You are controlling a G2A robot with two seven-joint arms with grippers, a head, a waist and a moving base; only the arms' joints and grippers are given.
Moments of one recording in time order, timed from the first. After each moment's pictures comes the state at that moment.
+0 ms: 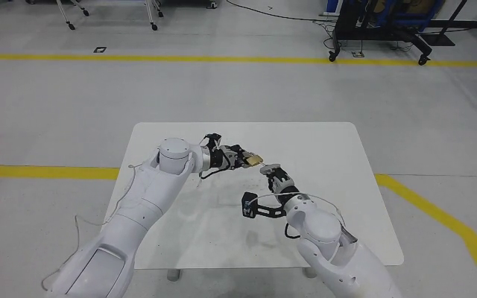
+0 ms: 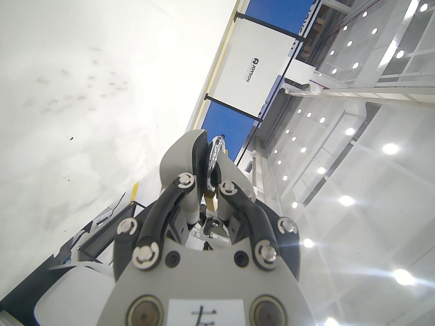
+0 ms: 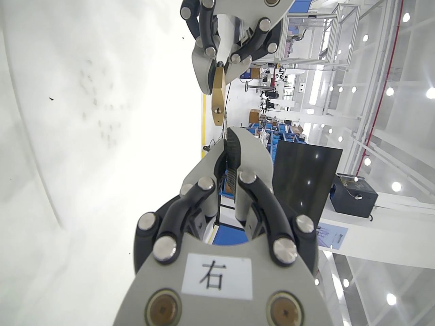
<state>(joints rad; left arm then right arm) 0.73 -1.35 -0.88 -0.94 -0.49 0.38 -0.90 -1.45 -1.17 0.99 -1.98 -2.59 -0.46 0.40</state>
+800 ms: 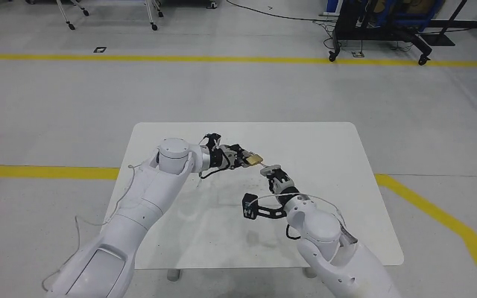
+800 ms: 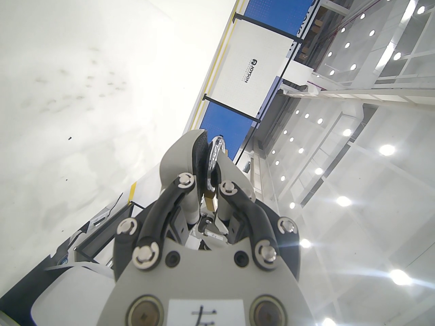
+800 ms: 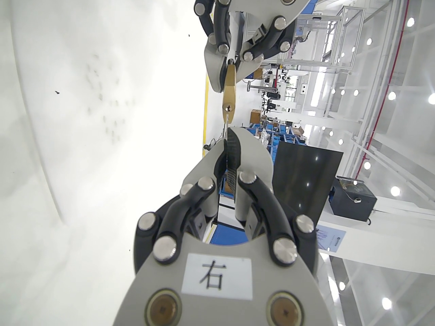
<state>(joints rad) 0.73 -1.35 -0.89 -0.94 -0.49 0.38 -0.89 -1.46 -1.18 1.01 -1.98 -2.62 -0.49 0.38</state>
